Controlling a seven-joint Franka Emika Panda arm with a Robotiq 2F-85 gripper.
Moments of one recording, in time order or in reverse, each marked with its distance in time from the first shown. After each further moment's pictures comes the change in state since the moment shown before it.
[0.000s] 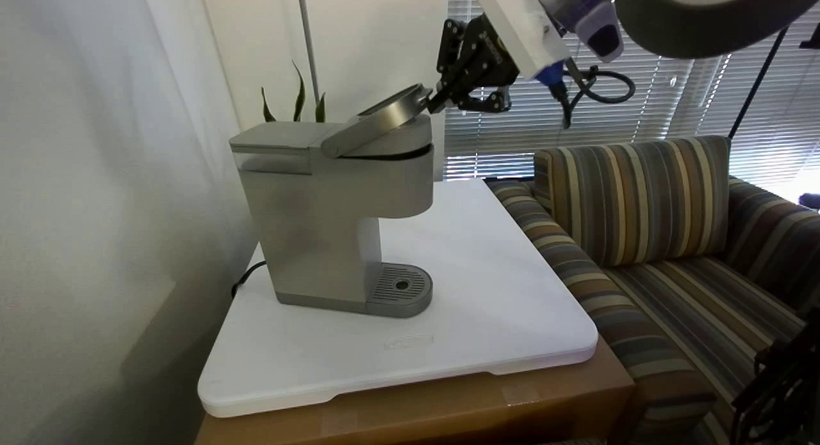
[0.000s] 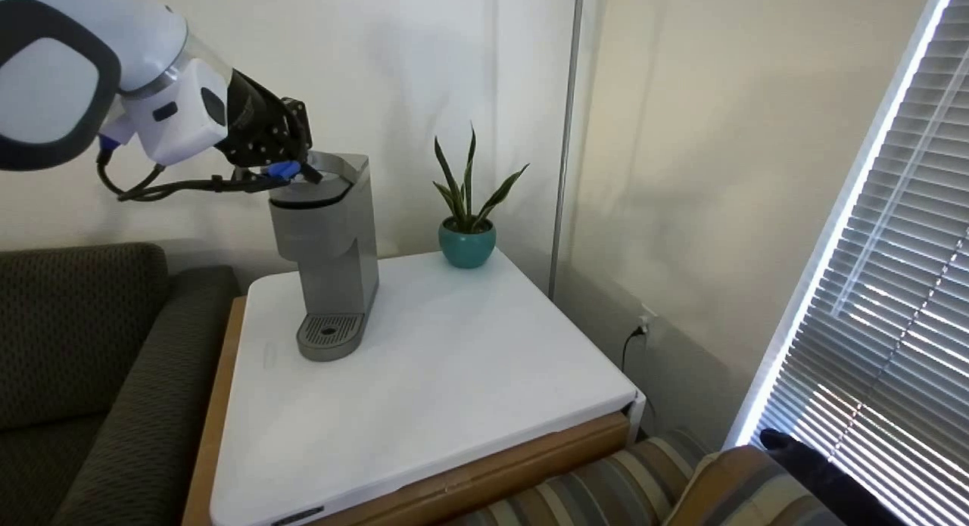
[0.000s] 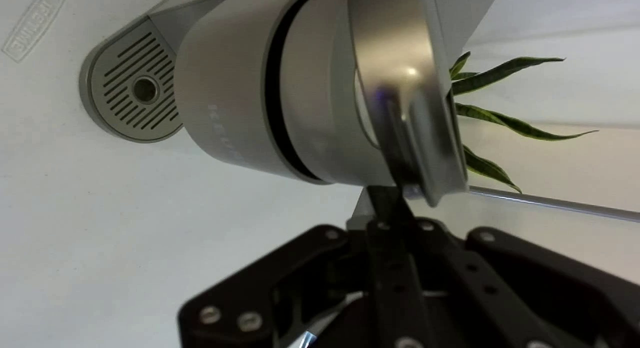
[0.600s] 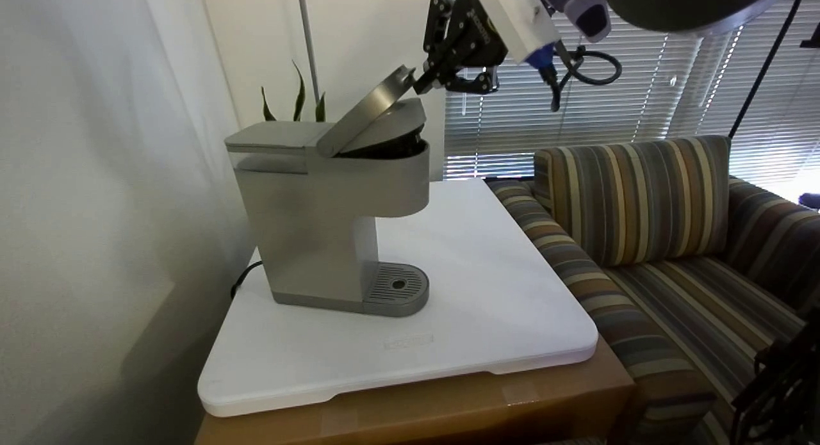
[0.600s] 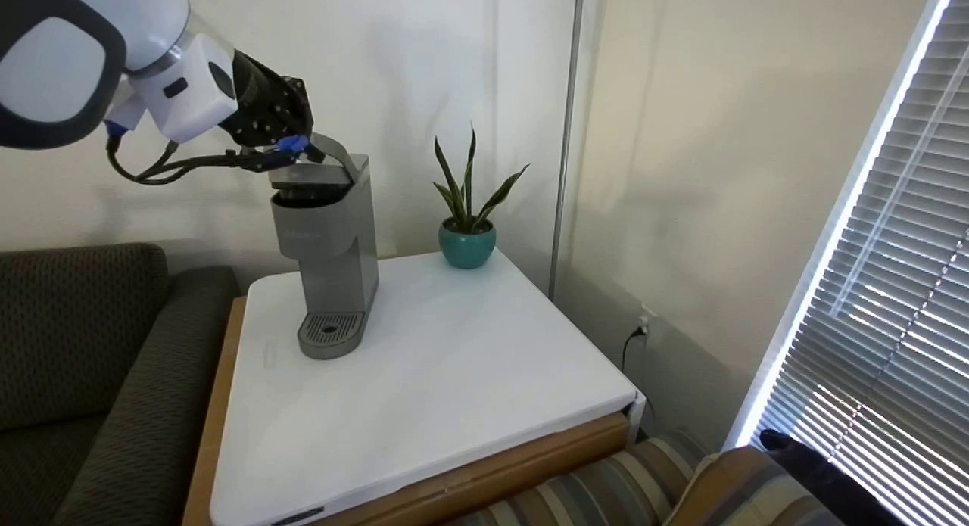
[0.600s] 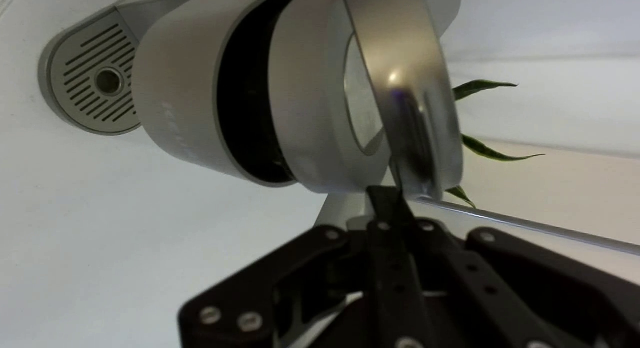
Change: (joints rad) arm 0.016 -0.002 -0.001 0.044 0.024 0.000 -0.090
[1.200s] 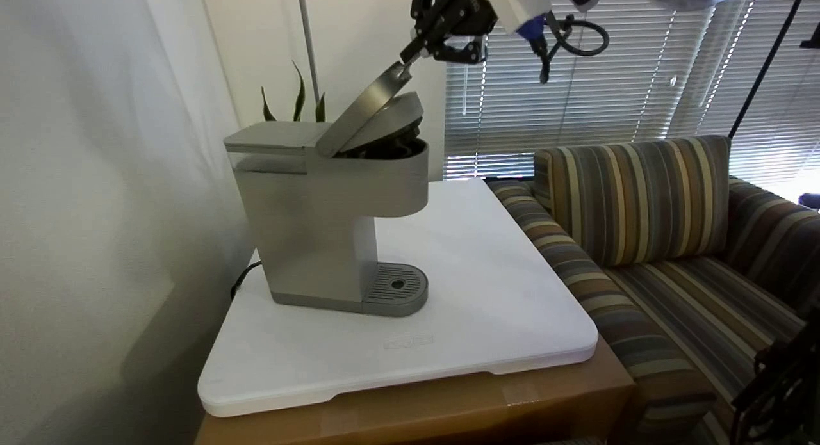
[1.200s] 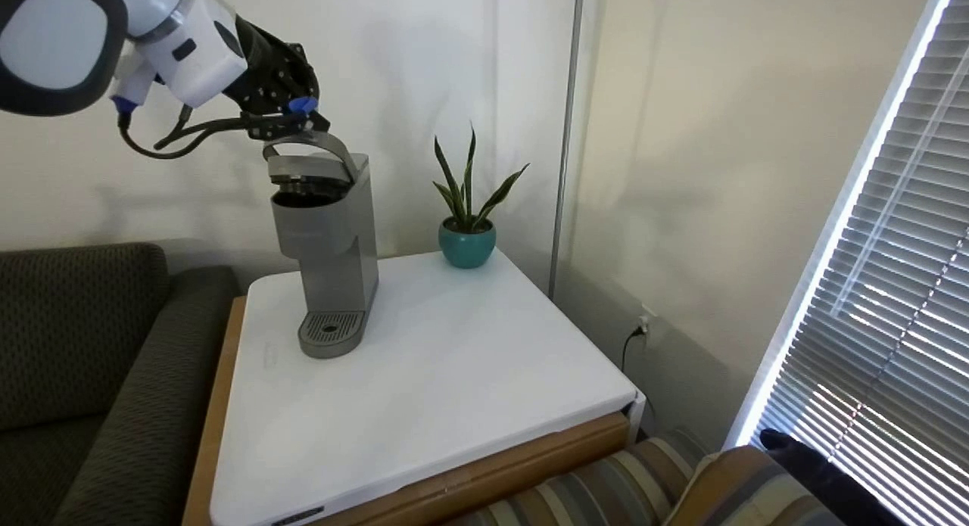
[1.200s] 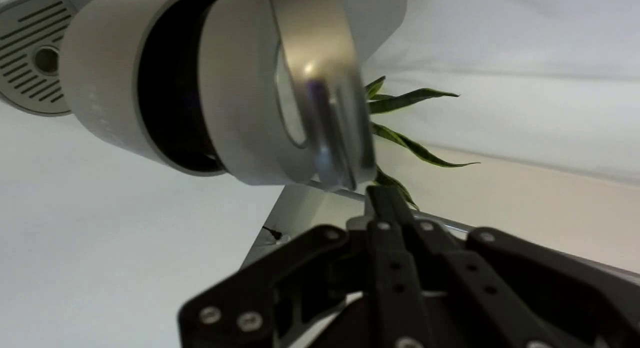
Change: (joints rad) arm 0.009 -0.015 0.000 0.053 0.034 0.000 -0.112
